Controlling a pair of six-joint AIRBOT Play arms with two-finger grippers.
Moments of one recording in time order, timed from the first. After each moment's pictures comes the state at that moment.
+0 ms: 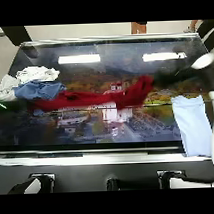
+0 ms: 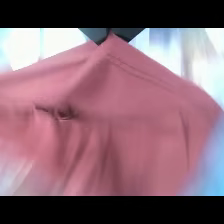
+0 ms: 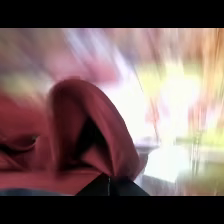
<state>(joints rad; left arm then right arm) 0.35 -0.94 1.19 0.97 -1.24 -1.30 -0.16 -1.44 1.59 -0.99 1.26 1.43</state>
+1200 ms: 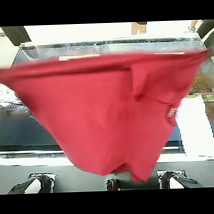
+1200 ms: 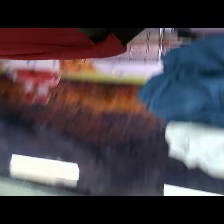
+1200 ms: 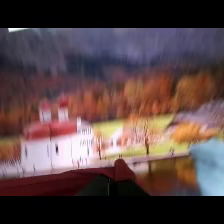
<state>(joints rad) 0.35 -0.96 1.44 1.11 -1.33 -1.44 -0.19 -1.17 1.79 -1.36 1.45 1.63</state>
